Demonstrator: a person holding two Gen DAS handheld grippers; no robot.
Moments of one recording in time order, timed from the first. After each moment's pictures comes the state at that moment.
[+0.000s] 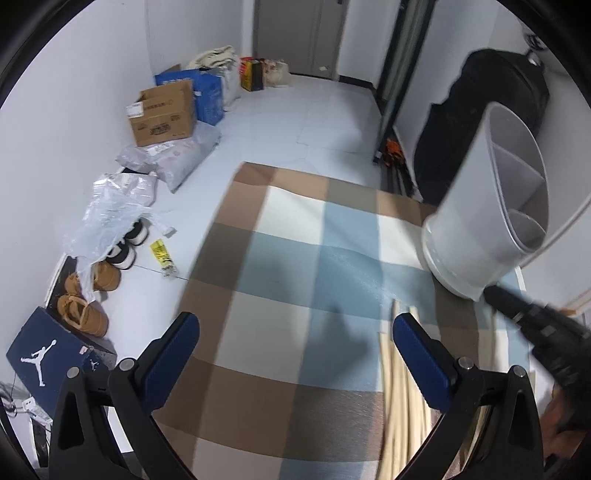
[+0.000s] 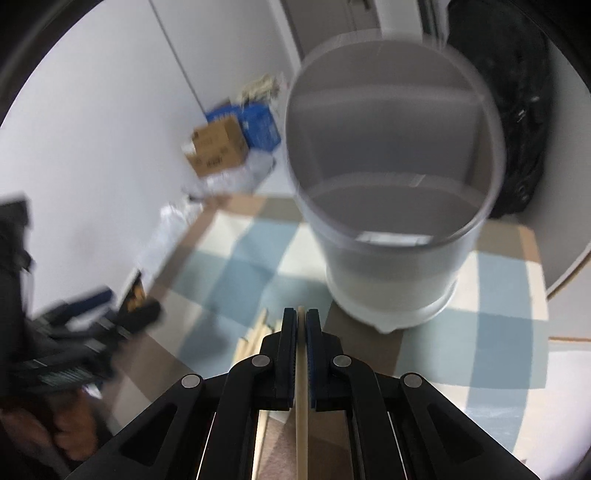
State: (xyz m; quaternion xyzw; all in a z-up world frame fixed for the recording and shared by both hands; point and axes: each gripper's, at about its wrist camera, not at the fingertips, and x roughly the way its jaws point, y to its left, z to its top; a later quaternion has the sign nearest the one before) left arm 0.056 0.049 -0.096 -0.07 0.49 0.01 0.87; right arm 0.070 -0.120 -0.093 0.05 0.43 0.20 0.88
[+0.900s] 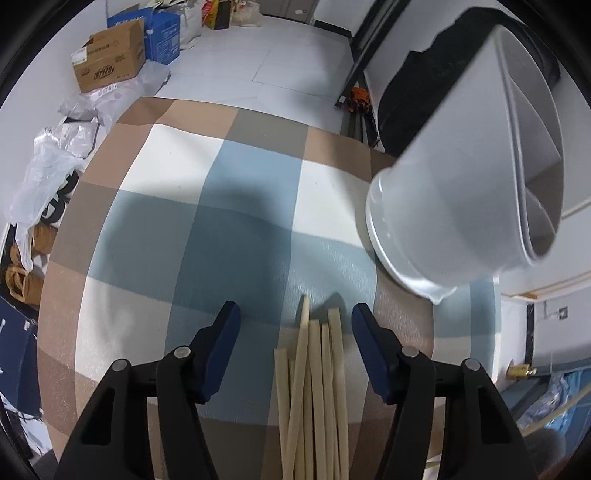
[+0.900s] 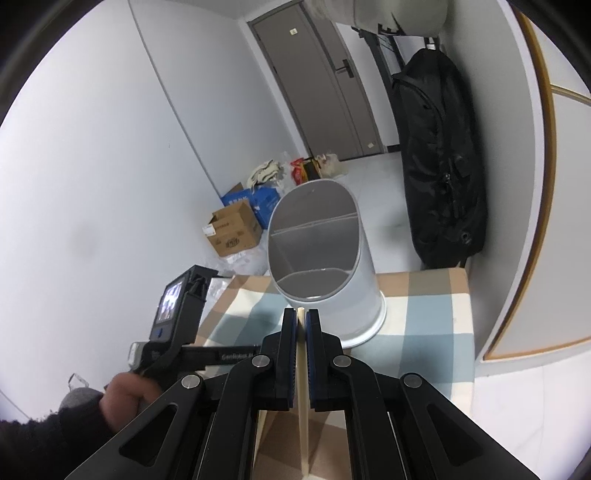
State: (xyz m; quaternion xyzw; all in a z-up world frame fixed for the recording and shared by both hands) left arm 0.097 0.007 -0.122 -0.14 0.59 -0.06 0.80; right arm 0.005 -0.205 -0.027 0.13 0.32 0.21 0.91
